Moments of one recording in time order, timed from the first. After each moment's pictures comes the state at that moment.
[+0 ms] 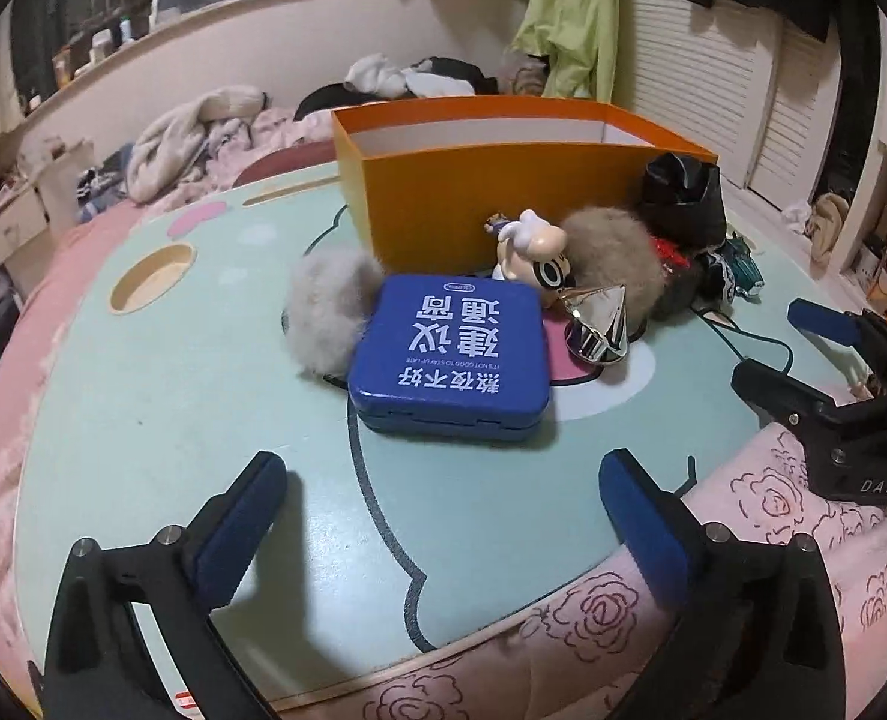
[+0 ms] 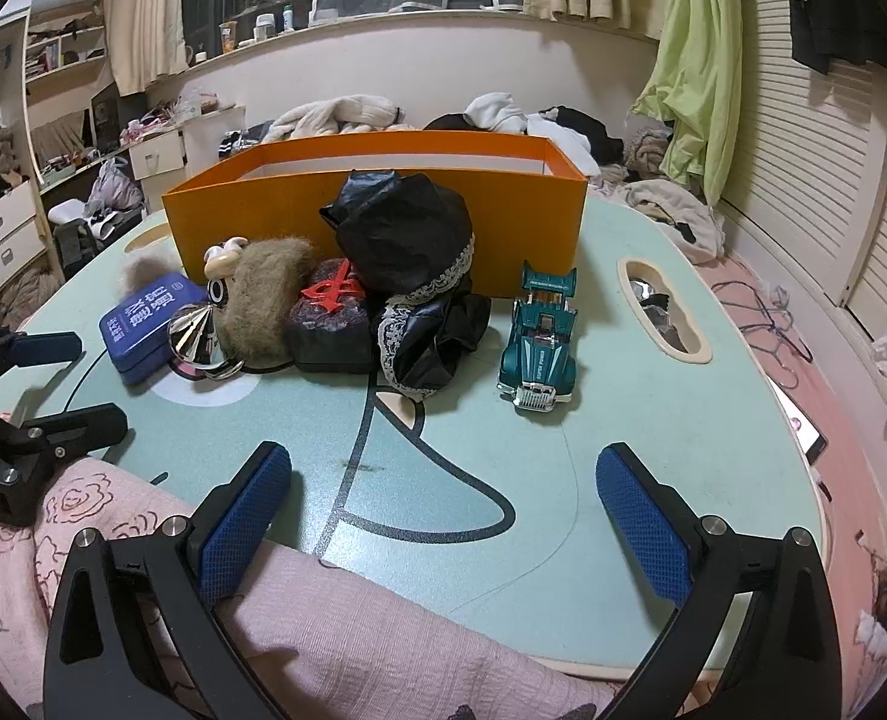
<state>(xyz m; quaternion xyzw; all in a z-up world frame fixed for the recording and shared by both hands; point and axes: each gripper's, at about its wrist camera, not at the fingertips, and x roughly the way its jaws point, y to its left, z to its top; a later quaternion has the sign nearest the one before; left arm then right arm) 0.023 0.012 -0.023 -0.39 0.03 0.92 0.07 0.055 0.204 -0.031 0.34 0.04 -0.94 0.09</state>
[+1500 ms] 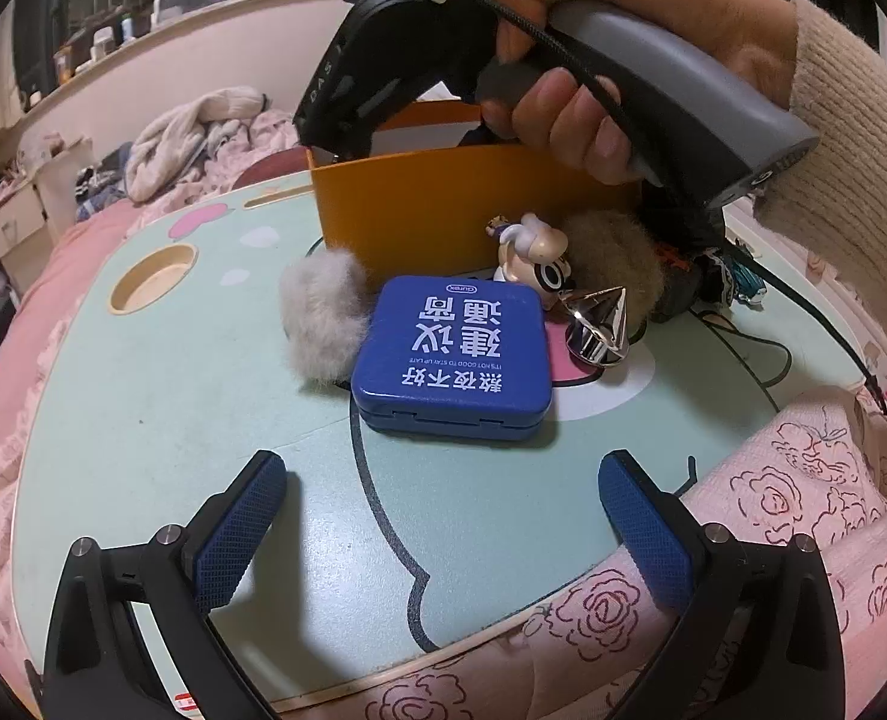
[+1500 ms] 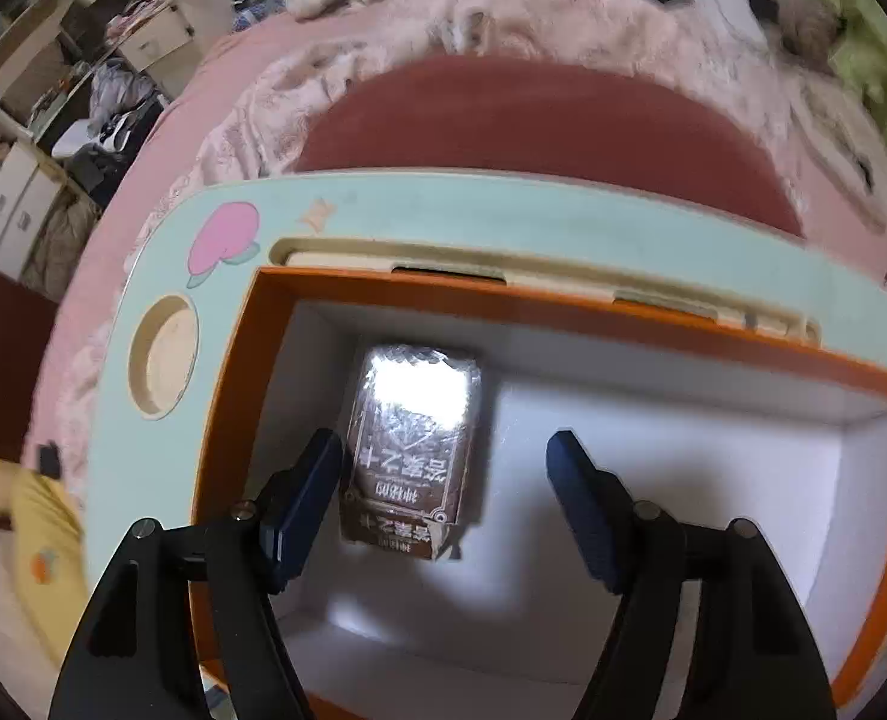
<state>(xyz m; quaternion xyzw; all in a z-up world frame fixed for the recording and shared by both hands) -0.013 -0.005 -0.021 -0.38 0.03 0.92 0.07 -0.195 0.054 -0.013 0.59 0.03 -0.79 0.16</state>
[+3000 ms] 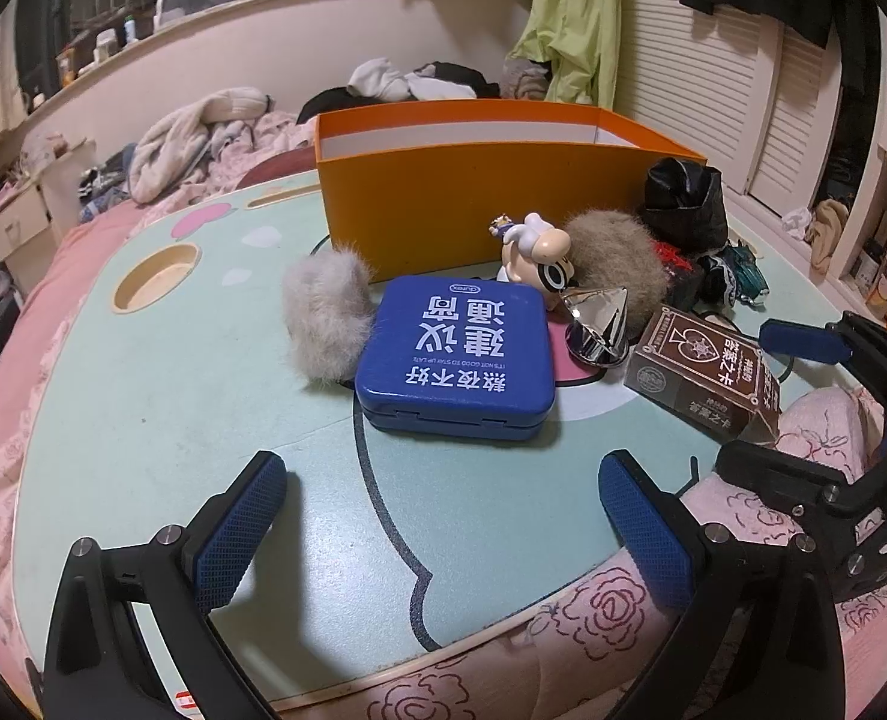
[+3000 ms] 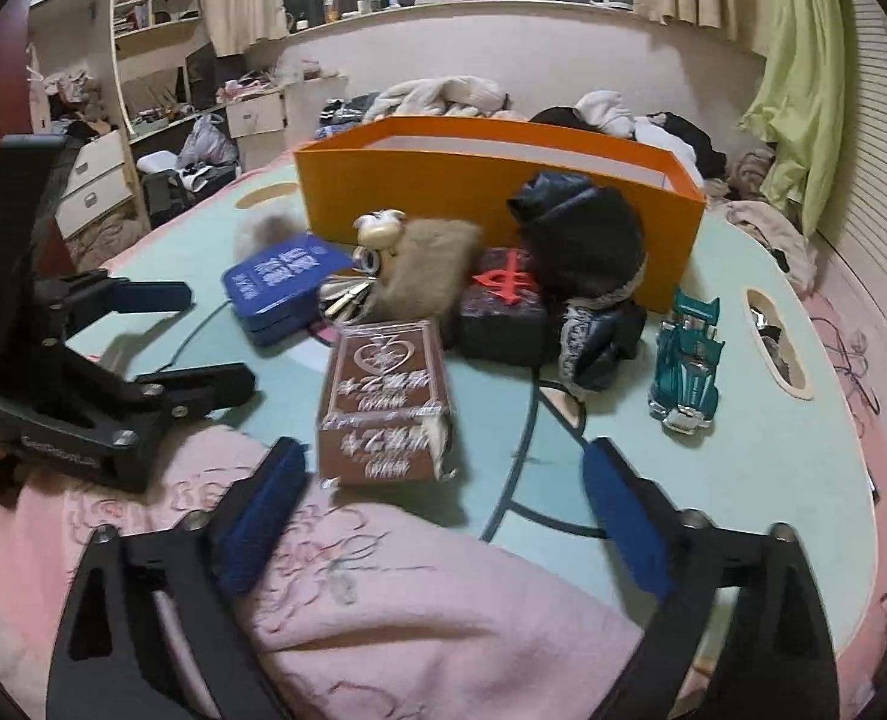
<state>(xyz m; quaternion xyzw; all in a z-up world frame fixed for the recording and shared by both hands) -0.007 -0.009 -0.021 -0.38 0.03 0.92 0.07 0.057 0.175 -0.028 0.36 0.07 -0.91 0.21</state>
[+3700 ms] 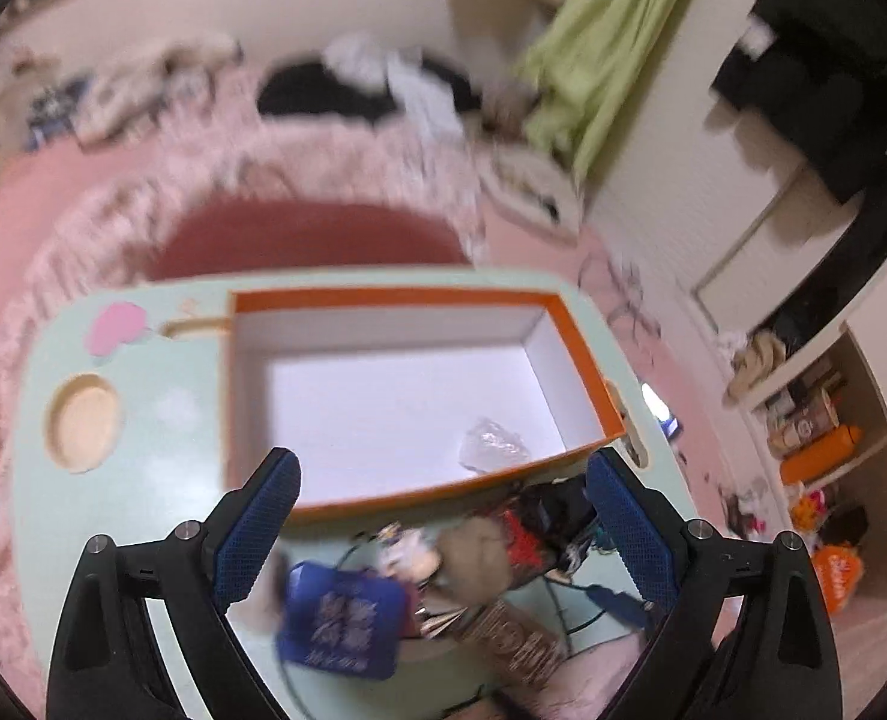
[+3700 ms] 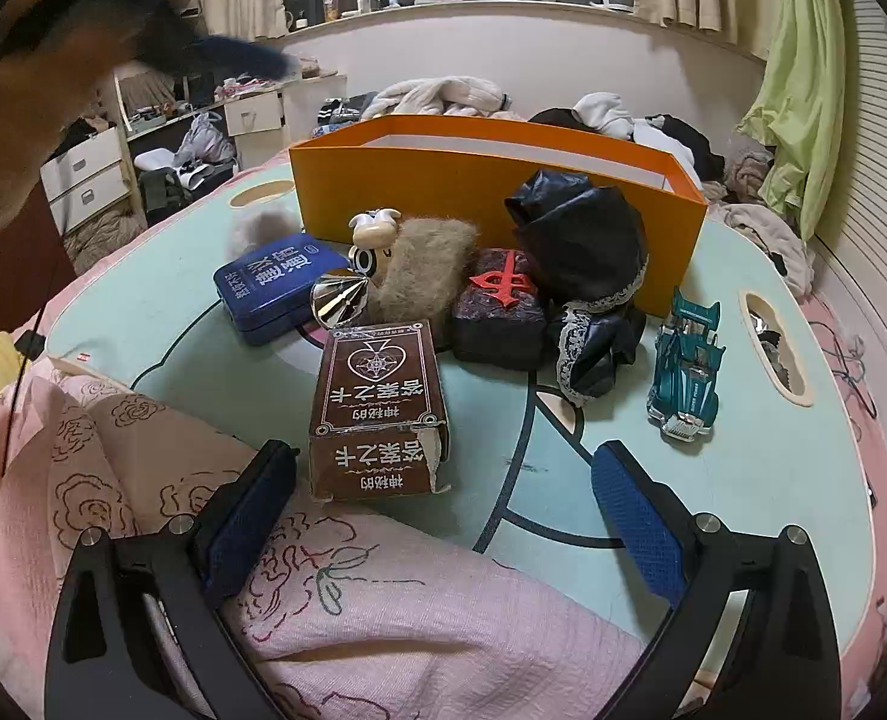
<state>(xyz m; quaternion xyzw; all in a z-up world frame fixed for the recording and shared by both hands) -0.106 0.021 0.112 -0.47 -0.11 0.87 0.14 0.052 0.174 -0.025 0.35 0.08 -0.91 0.20</state>
